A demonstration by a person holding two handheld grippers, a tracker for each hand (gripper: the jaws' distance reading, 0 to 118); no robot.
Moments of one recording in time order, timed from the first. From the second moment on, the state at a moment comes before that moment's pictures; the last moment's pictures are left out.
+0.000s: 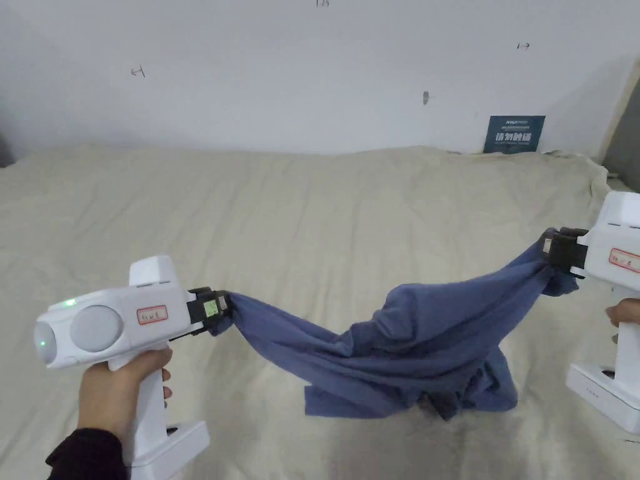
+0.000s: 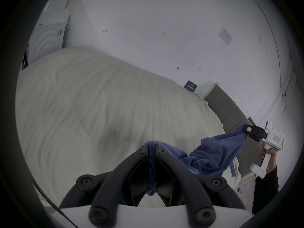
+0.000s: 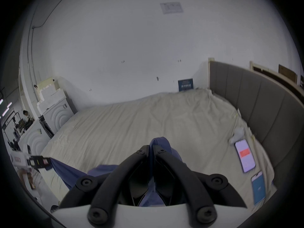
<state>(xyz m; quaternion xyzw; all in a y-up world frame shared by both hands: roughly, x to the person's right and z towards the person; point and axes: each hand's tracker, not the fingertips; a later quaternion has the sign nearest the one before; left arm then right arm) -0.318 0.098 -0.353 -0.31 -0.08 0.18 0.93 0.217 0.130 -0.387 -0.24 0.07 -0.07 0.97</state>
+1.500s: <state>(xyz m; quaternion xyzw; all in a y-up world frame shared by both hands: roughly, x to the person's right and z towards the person) -0.356 0.026 -0.428 -0.33 0.04 0.04 0.94 0.175 0.020 -0.432 -0.28 0.06 -0.07 0.95</state>
